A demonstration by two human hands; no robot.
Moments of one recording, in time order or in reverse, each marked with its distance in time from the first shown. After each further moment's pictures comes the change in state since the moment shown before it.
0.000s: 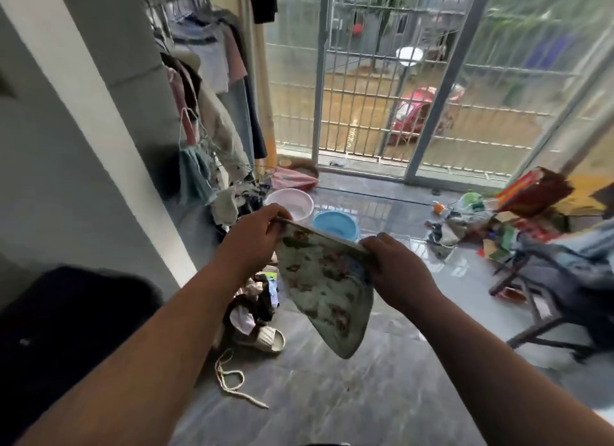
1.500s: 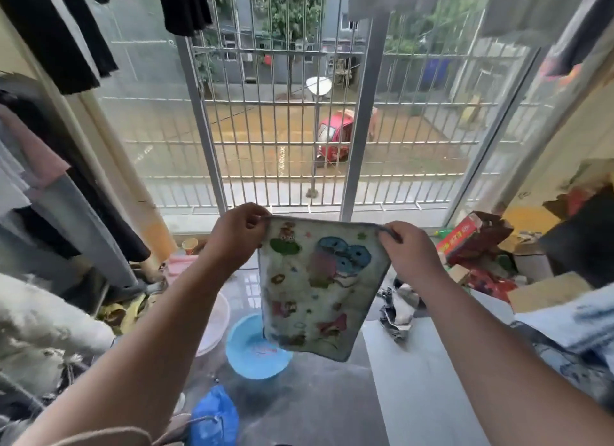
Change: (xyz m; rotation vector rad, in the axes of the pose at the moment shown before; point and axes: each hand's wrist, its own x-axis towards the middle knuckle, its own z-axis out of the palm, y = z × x) left_hand 0.672 0.081 0.261 -0.199 -0.089 0.031; right_hand 0.509 0.453 -0.125 0.449 0.430 0.459
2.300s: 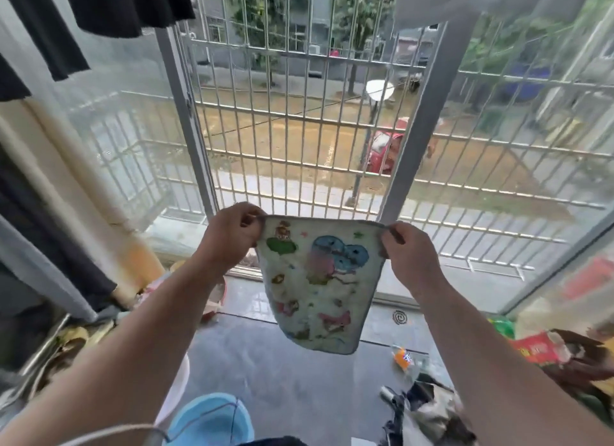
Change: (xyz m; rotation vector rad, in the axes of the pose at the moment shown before) left_hand 0.443 -0.021 0.161 0.011 0.184 -0.110; right_hand 0.528 0.098 0.057 0.121 -0.144 -0.053
